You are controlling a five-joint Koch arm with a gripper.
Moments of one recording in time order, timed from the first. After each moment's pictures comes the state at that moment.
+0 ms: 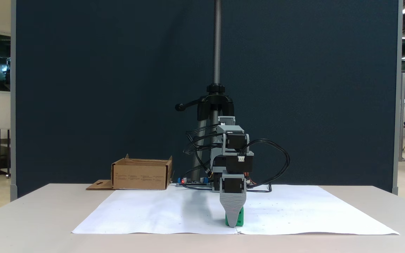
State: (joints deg) arm -1.2 42.4 46.6 60.8 6.9
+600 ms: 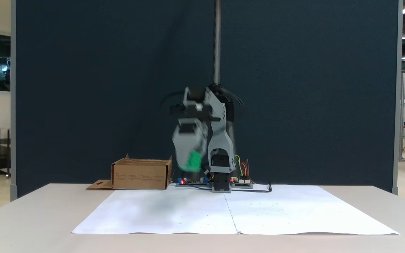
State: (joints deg) arm 22.6 69.7 49.0 62.5 6.9
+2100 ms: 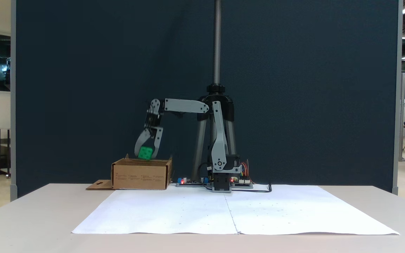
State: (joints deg) arm 102.7 80.9 76.6 50.9 -22.8
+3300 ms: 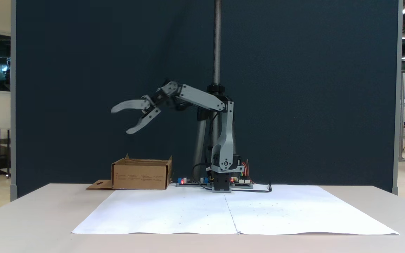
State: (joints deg) arm 64.4 93.6 72.7 31.6 -3.7
